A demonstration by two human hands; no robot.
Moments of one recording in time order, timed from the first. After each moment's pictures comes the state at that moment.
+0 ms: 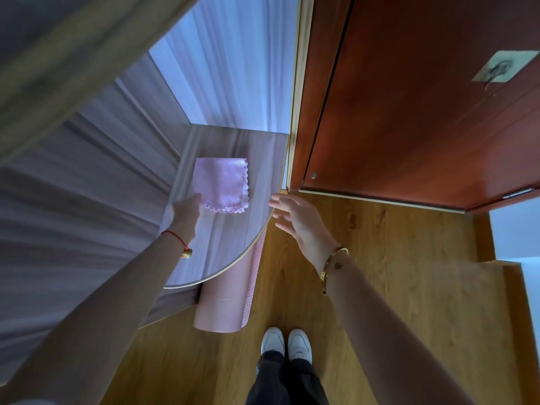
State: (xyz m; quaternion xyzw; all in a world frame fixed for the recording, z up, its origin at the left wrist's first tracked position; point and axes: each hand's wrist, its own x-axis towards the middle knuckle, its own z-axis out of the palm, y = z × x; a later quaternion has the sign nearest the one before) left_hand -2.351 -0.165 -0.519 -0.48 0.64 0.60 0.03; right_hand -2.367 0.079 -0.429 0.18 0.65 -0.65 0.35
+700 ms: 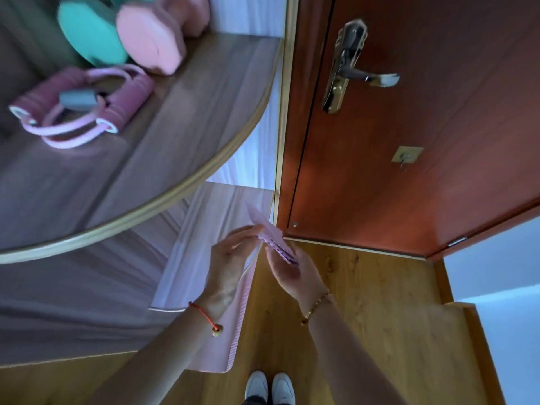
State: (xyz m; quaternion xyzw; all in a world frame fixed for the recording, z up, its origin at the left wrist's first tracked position) left_hand -2.264 -0.018 -0.327 -0.20 0.63 0.75 -0.09; right_hand -2.310 0.117 -0.366 0.40 0.18 -0.85 0.29
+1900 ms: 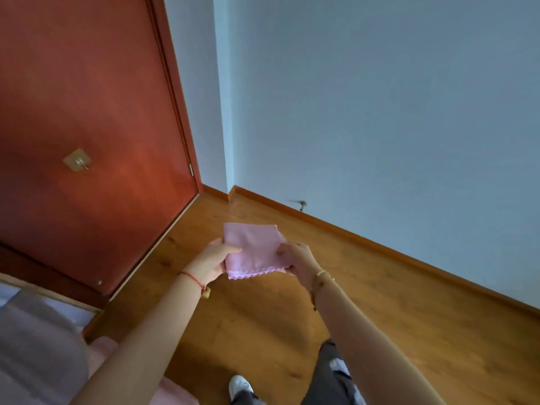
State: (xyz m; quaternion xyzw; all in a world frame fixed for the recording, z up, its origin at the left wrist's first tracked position) left_hand -2.117 0.236 -0.273 0.10 0.61 0.49 0.61; right_hand -1.935 0.322 -0.243 0.60 0.44 -0.65 -0.14
